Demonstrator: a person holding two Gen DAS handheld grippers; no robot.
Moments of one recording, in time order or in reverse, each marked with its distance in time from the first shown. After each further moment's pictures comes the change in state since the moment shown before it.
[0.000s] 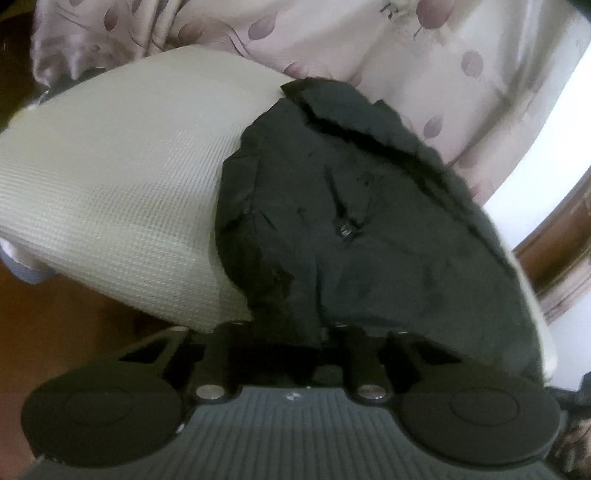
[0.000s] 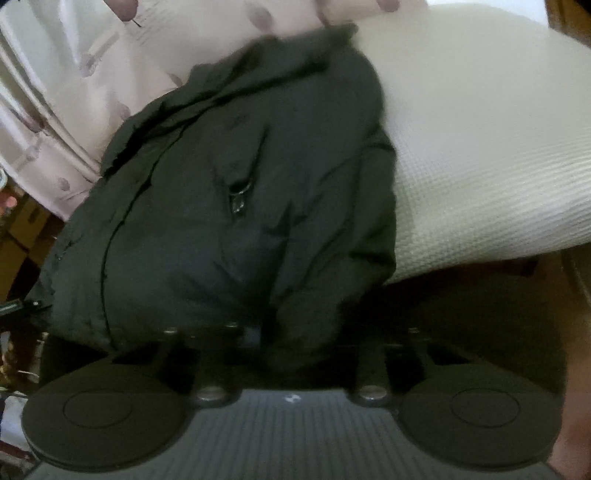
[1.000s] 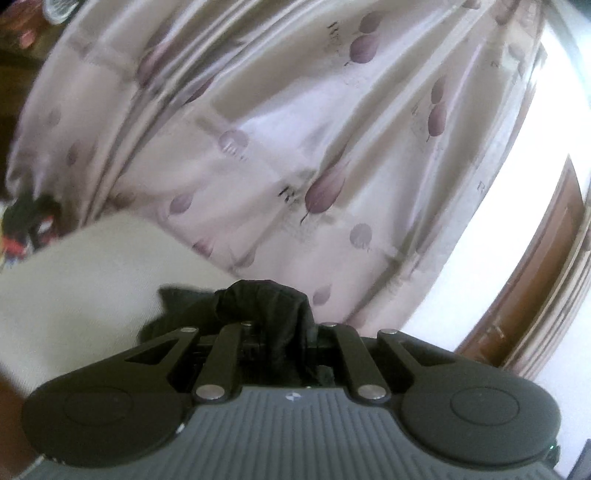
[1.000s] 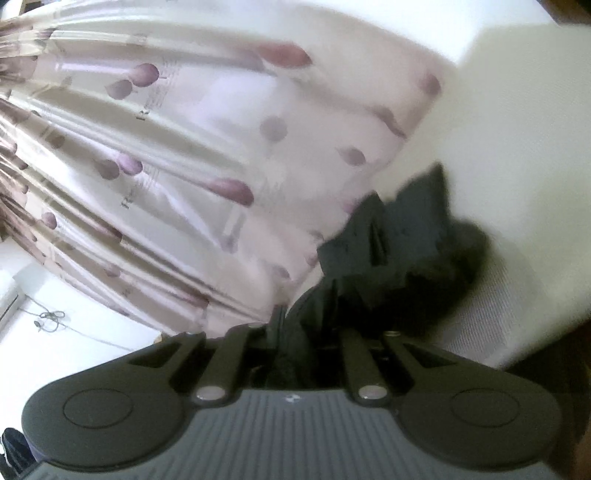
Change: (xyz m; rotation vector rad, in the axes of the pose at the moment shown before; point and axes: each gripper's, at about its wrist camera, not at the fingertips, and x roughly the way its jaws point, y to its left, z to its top) left arm -0.148 -0.109 0.072 -0.059 -0.478 -0.217; right arm -0.125 -0.011 0.115 0.322 -0.324 0.527
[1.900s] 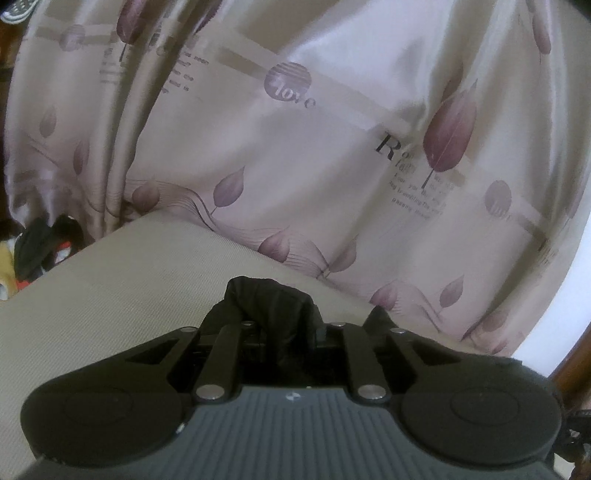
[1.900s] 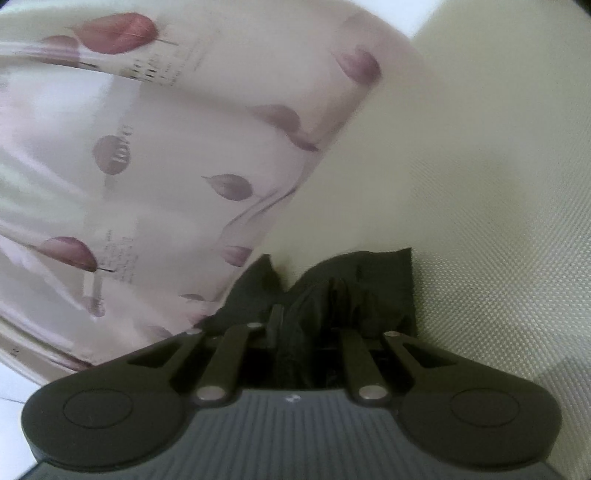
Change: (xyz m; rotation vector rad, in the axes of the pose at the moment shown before) left arm 0.268 0.063 0.009 0.136 0.092 0.309; right arm 0.230 -0.112 0.131 0.122 0.045 -0.345
